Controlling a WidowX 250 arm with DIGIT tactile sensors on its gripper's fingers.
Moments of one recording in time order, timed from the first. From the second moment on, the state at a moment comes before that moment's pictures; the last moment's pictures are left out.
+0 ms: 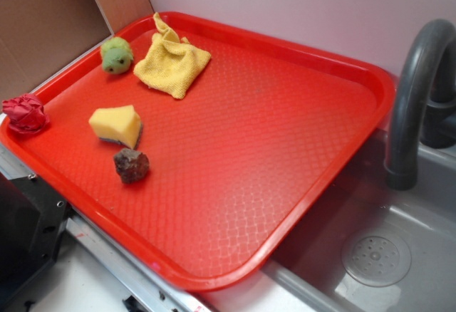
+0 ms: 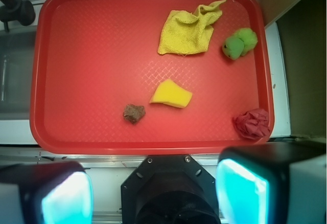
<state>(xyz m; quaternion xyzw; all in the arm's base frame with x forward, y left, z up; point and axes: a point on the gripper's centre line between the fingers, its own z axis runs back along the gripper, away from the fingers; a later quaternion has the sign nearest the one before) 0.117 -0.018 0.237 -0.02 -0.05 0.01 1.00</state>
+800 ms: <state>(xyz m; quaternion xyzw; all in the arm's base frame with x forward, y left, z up) 0.136 0.018 0.222 -0.11 -0.14 0.26 0.95</state>
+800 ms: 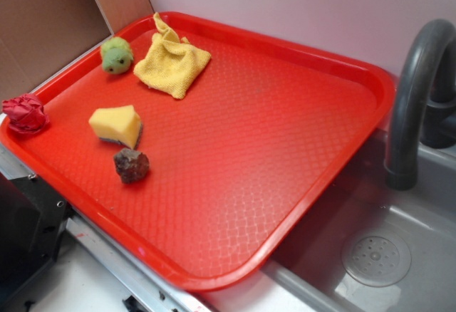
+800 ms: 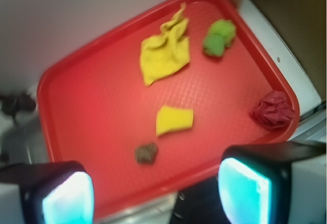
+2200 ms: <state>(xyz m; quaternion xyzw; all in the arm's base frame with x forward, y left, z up) 0.236 0.133 0.067 0.04 -0.15 0.49 0.86</state>
